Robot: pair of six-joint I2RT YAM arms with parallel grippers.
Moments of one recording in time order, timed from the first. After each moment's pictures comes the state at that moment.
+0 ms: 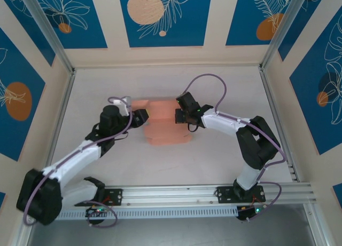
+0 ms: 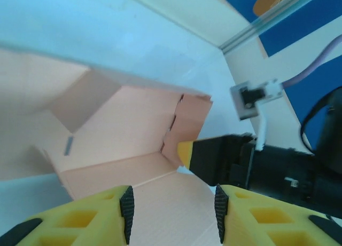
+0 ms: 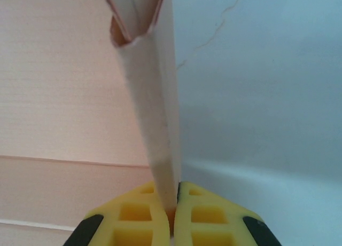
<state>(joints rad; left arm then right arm) -0.42 1.05 0.59 0.12 0.29 -0.71 0.65 1.71 1.10 -0.34 0.11 0.53</state>
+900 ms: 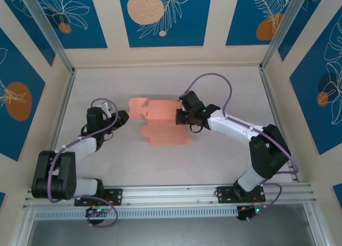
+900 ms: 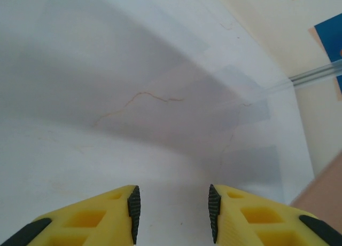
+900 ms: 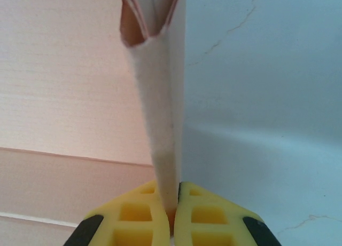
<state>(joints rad) -0.08 1.34 0.48 0.34 0.48 -0.69 0.67 1.58 1.10 -0.44 0.02 0.55</state>
